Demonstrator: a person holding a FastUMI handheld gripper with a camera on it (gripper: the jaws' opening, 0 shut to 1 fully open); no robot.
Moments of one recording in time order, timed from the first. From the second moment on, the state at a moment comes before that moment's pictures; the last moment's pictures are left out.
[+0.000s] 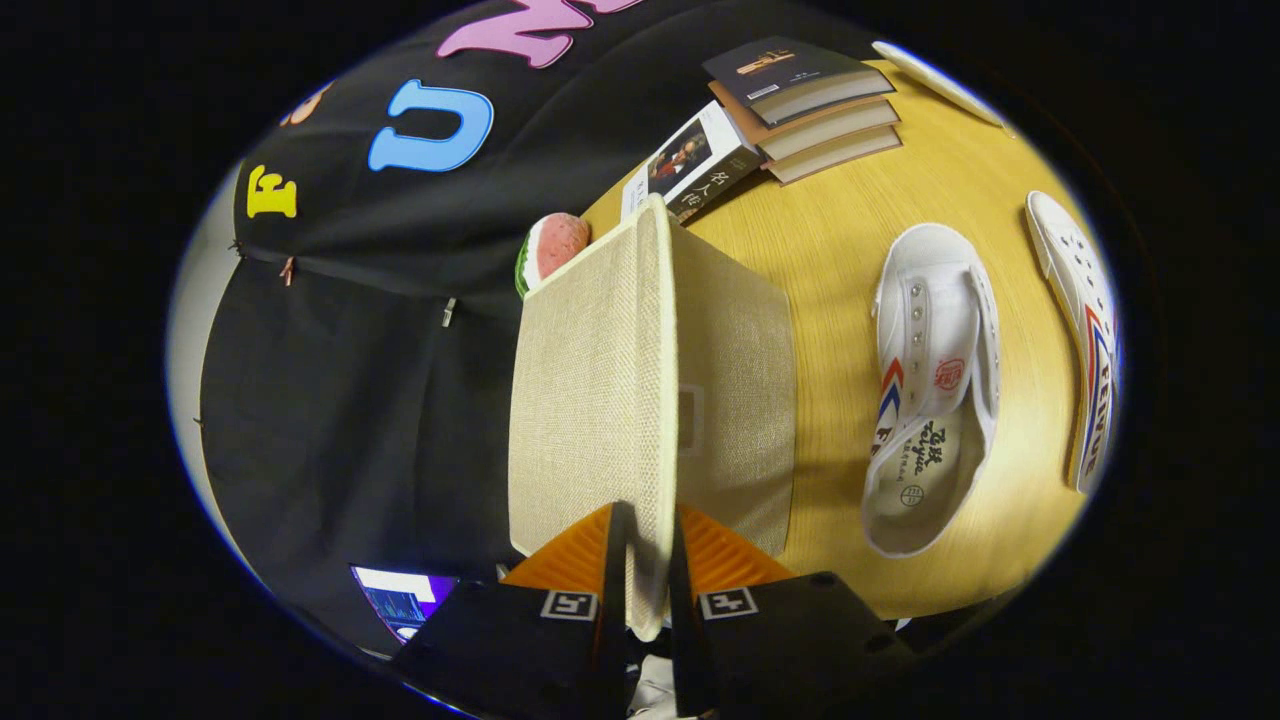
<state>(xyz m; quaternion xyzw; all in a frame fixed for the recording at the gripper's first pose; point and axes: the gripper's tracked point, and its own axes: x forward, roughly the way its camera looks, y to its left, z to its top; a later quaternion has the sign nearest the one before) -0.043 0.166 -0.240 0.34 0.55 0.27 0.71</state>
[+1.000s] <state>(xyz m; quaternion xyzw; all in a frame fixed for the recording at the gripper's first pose) -0.048 0.158 -0.206 0.23 0.54 0.21 0.78</state>
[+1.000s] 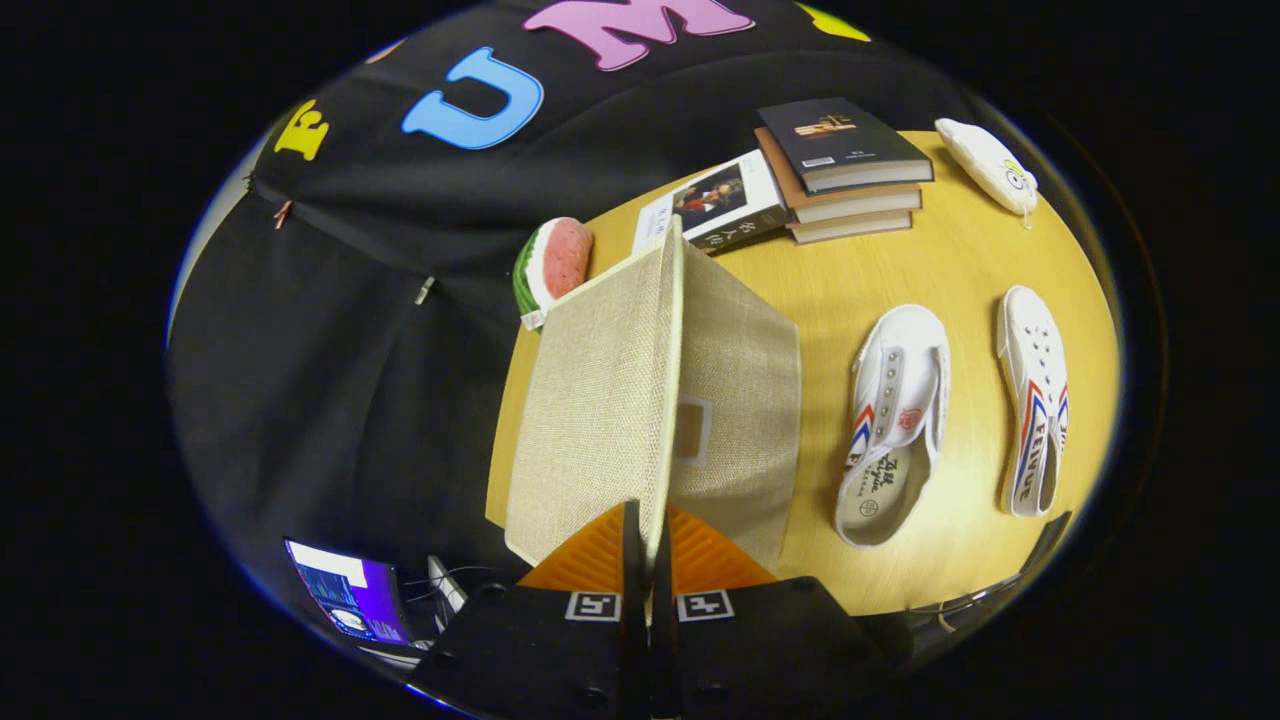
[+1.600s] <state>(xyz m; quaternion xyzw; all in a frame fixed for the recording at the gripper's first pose) -0.049 0.159 -0.177 0.25 0.54 0.20 0.78</state>
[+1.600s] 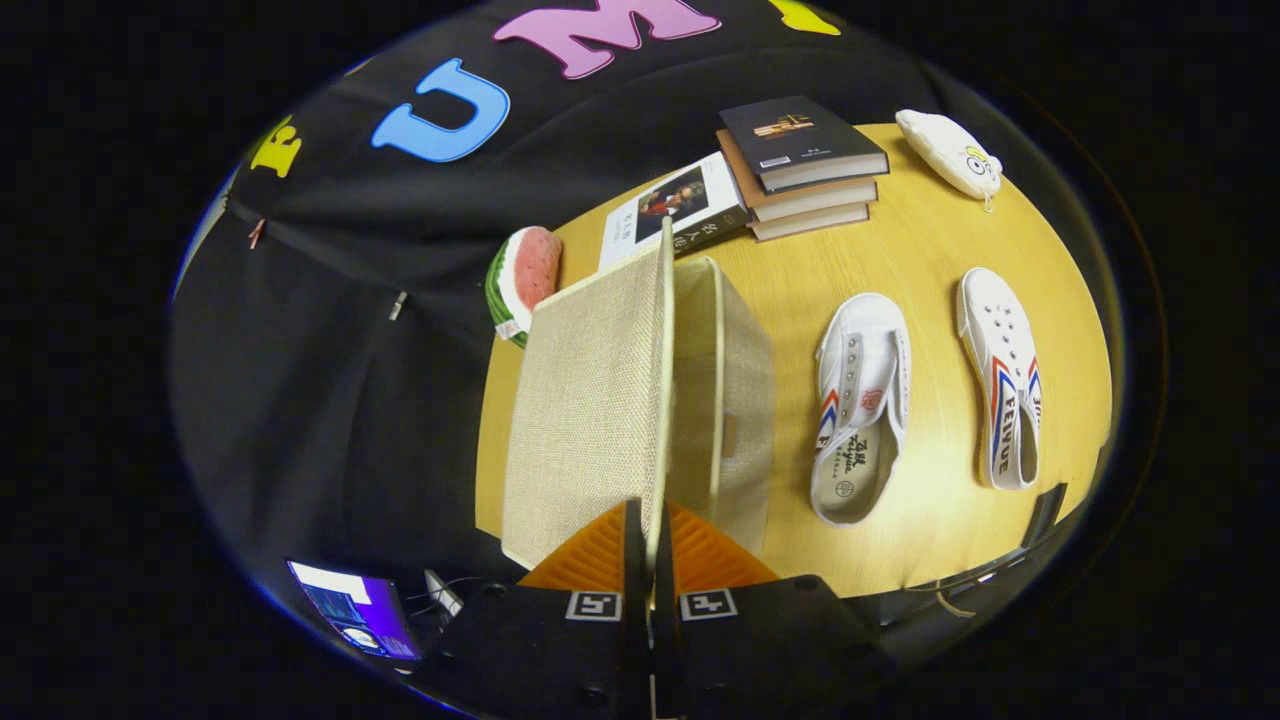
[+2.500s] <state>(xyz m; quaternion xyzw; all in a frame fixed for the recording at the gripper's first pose) -0.046 0.444 -0.067 0.20 0.48 0.40 0.75</state>
